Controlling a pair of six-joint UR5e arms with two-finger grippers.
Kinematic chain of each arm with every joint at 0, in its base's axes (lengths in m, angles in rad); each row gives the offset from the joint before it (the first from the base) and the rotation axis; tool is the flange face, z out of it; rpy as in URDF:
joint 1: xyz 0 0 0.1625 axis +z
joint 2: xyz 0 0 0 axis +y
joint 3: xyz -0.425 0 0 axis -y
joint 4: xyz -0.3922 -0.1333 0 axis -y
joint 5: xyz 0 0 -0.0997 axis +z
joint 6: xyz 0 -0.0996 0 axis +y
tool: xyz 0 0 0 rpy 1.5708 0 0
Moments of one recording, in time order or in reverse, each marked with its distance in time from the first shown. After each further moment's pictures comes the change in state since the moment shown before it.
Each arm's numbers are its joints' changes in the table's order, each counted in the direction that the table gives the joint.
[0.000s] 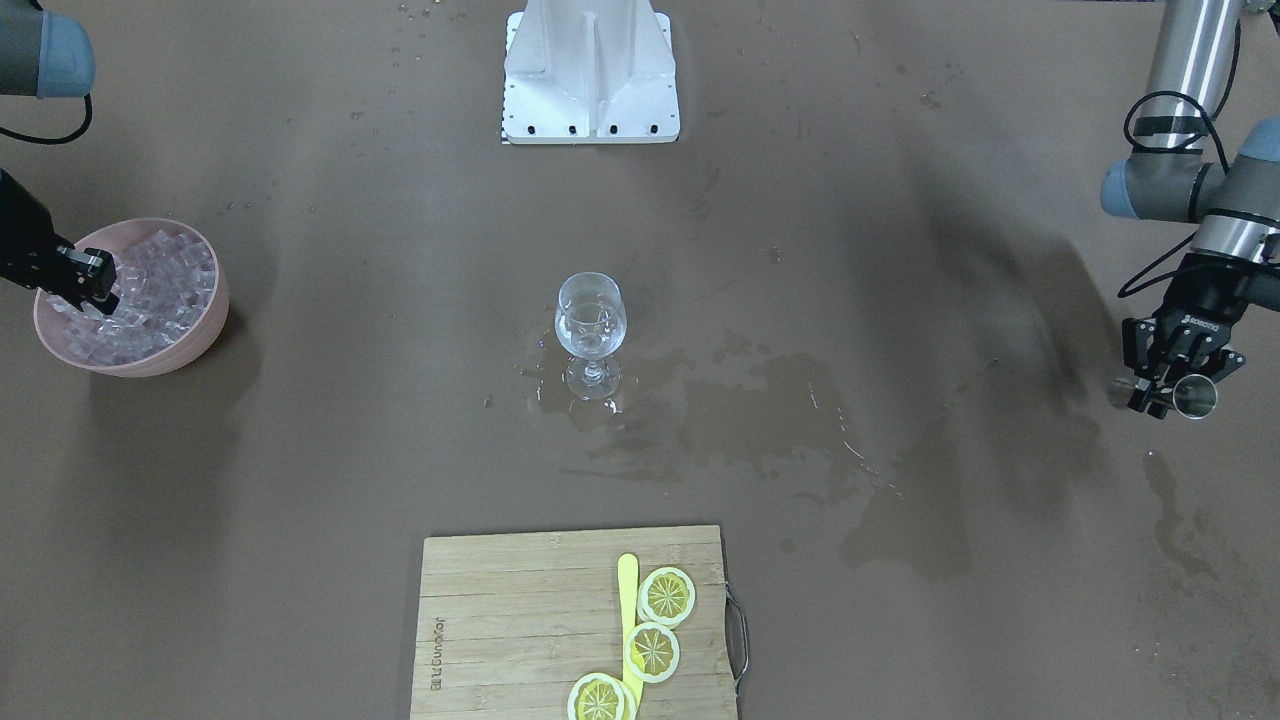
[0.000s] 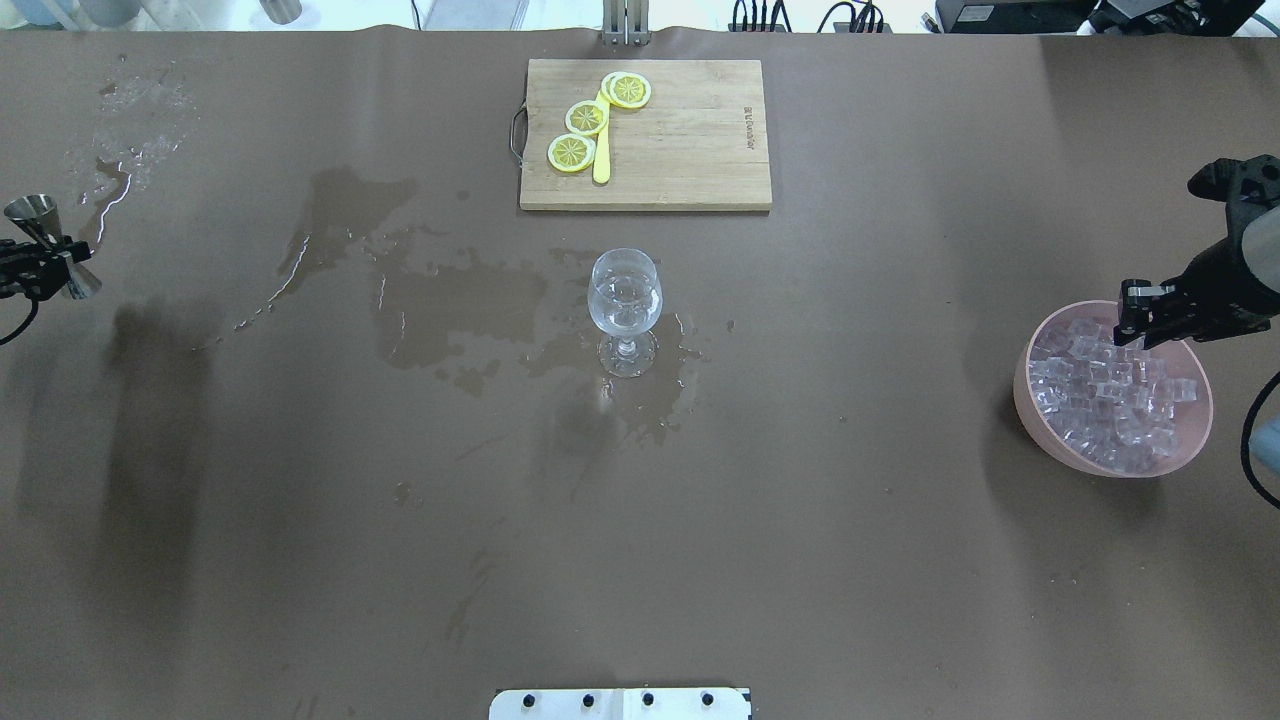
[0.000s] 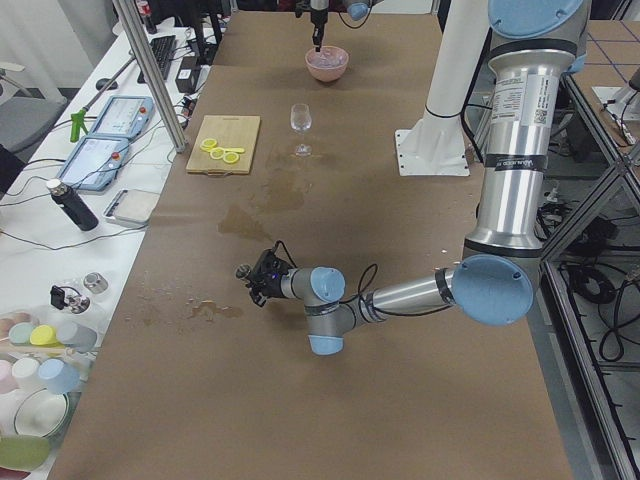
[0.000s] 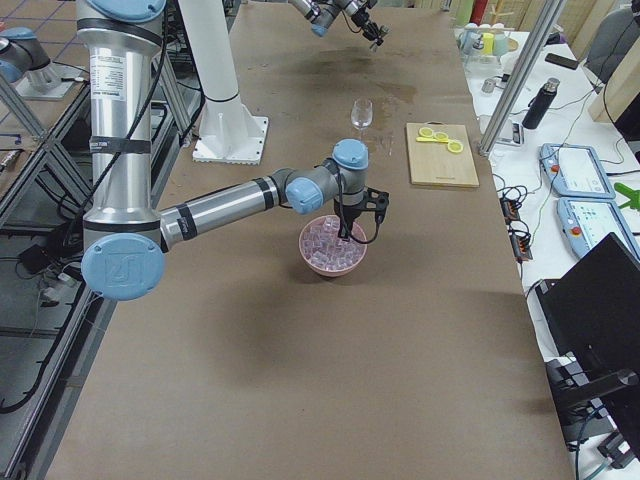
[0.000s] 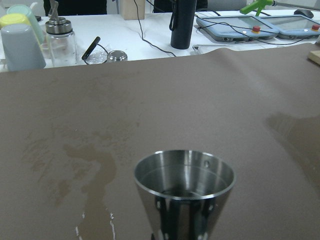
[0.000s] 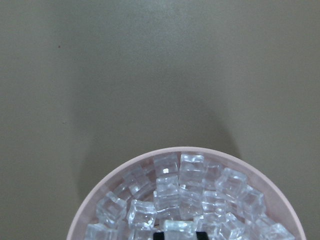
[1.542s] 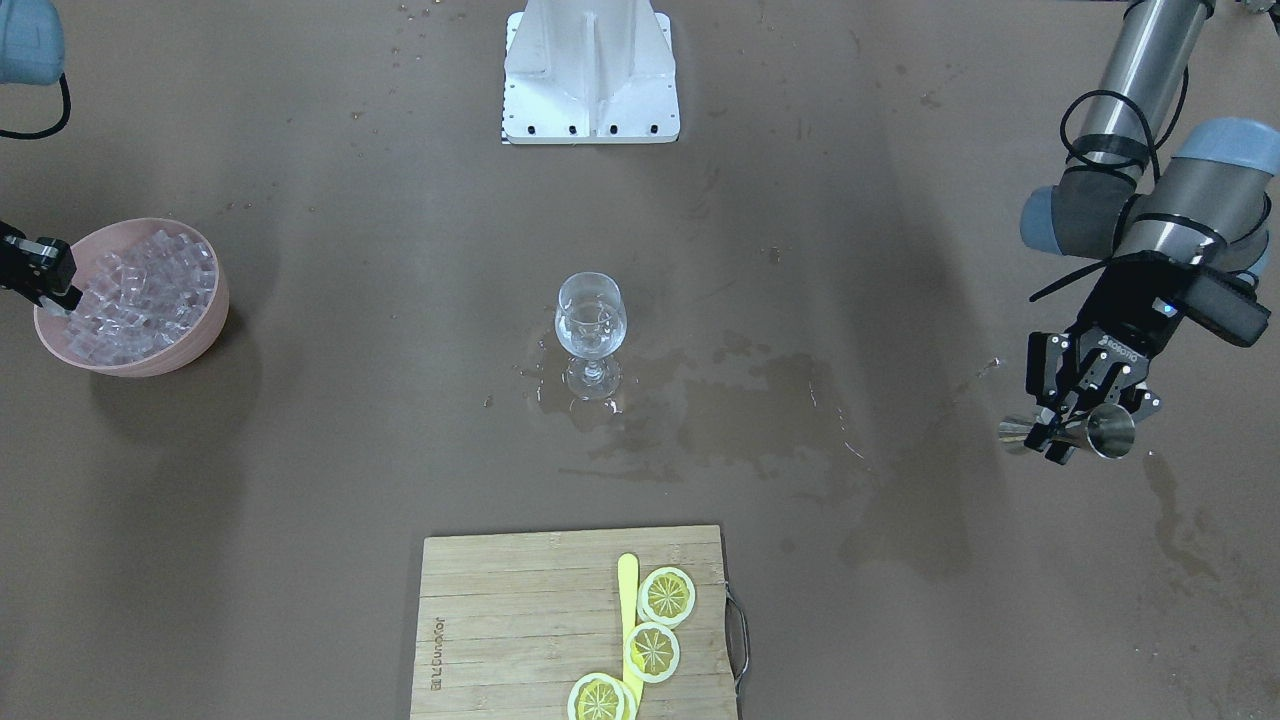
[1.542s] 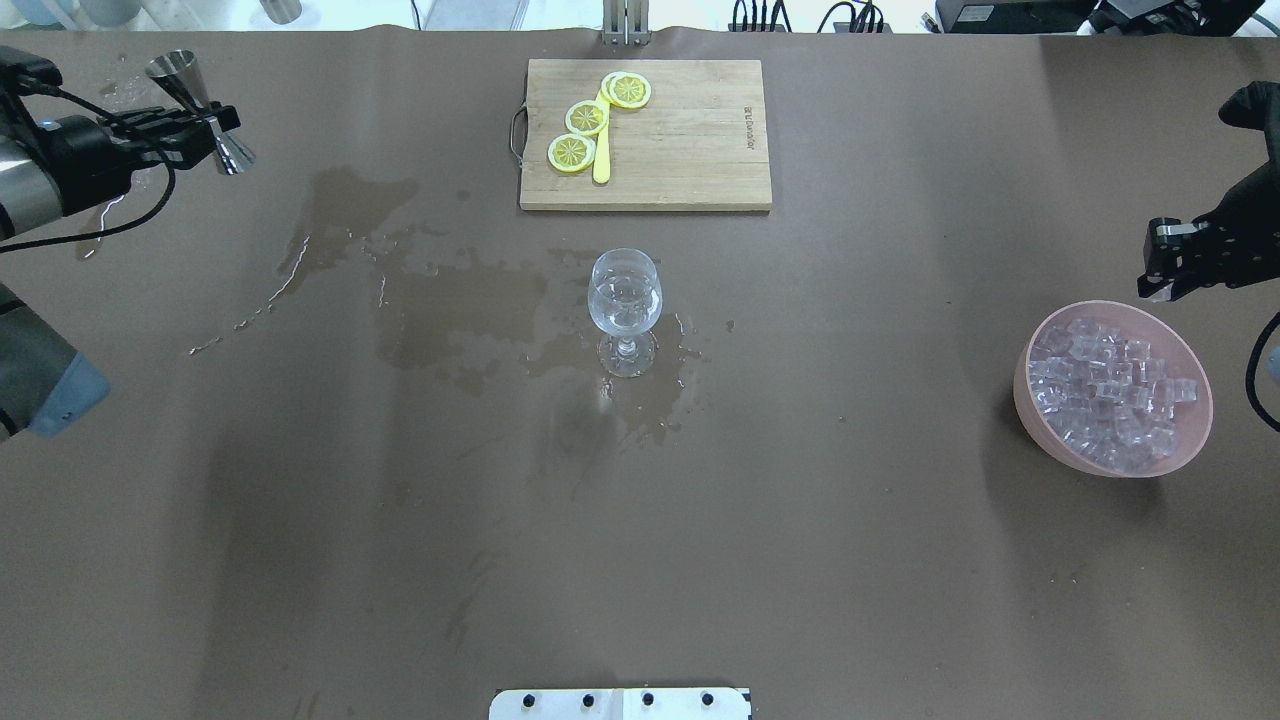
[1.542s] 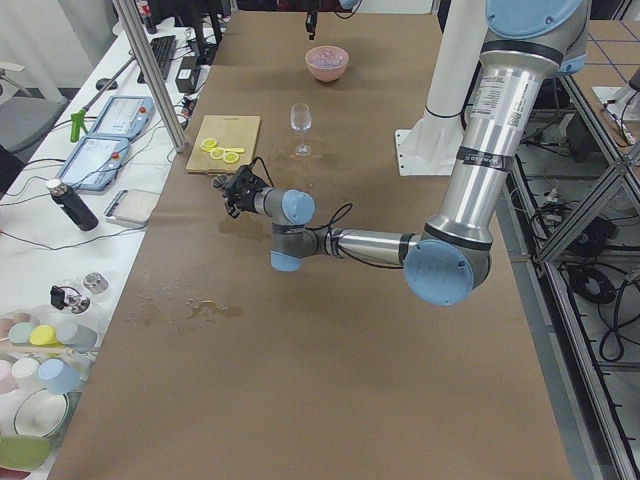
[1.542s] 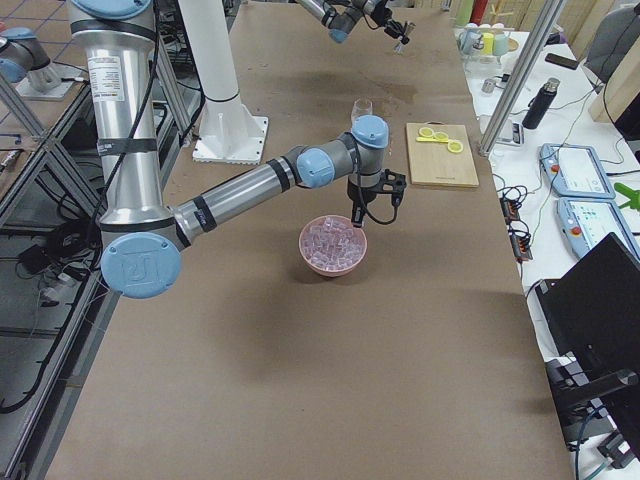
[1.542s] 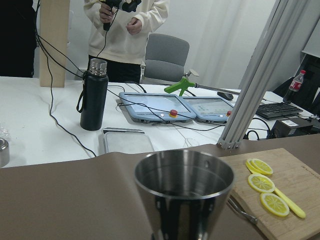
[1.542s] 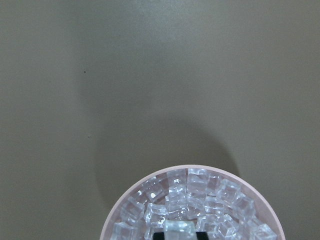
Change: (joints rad) left arm 0.031 0.200 -0.251 0.201 -0.039 0.112; right arm 0.107 -0.106 0.034 -0.220 -0.069 0.126
